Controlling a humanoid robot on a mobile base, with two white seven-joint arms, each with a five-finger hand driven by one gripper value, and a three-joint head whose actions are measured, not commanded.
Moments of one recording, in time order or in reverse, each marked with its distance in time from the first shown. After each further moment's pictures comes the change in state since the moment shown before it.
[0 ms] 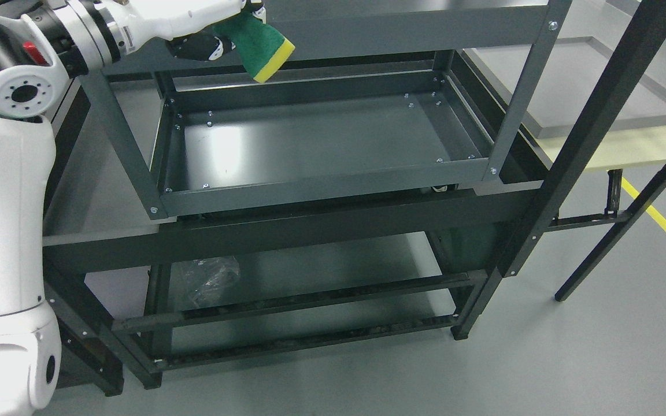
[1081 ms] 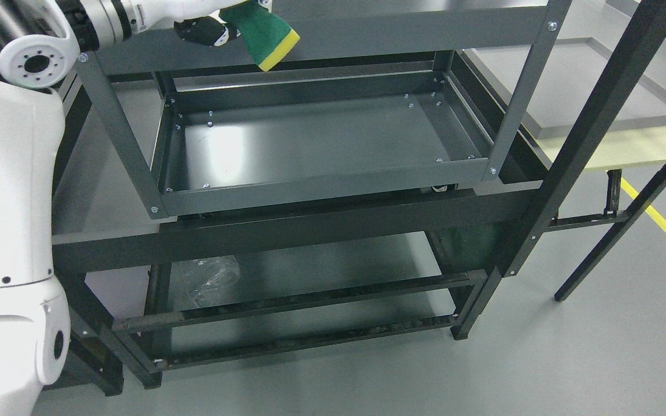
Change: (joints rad) left arm -0.110 -0.075 -0.016 0.135 -0.098 -0.025 0.008; right arm 0.000 0.000 0.000 0.000 0.000 0.000 0.000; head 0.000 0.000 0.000
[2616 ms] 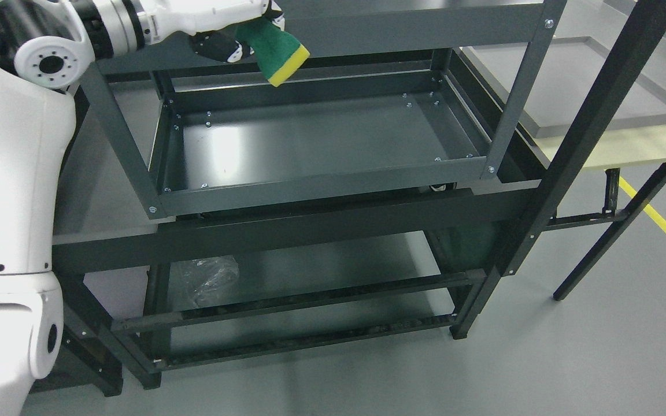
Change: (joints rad) left arm -0.017 0.067 -0.041 0.124 0.147 -0.039 0.004; right arm 0.000 0.000 0.000 0.000 0.000 0.000 -0.001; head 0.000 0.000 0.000
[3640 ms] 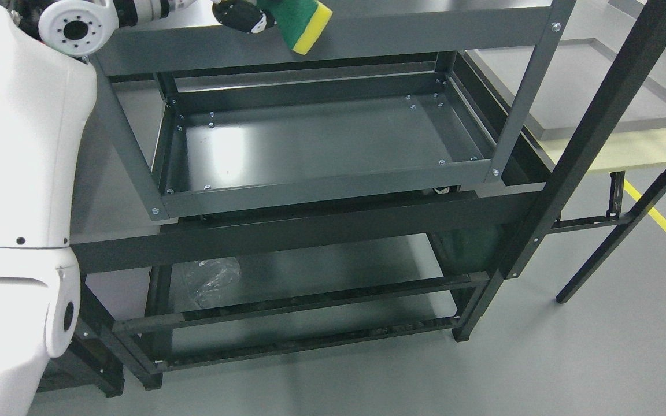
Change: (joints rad) left arm -0.113 -0.113 -0.048 0.084 -0.087 0.048 0.046; right arm 0.001 0.000 0.000 0.000 0.000 0.000 0.001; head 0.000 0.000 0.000
